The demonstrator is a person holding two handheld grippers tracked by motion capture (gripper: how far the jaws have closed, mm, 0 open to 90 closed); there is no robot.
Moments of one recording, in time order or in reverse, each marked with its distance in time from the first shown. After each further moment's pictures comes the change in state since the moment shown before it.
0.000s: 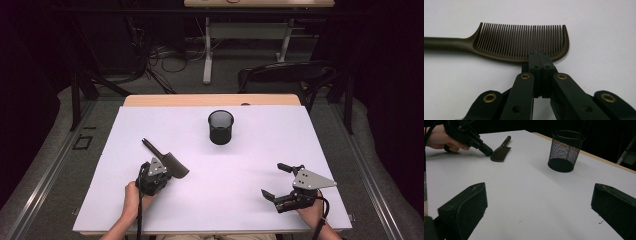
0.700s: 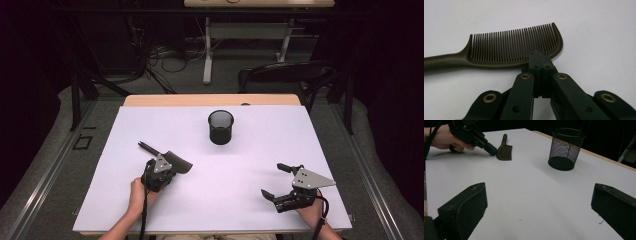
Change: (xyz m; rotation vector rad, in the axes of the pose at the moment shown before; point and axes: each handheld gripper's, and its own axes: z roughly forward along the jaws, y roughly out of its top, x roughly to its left) left arm -0.003 0.011 0.013 -0.016 -0.002 0.017; right arm -0.001 -0.001 0.002 0.010 0.003 0.004
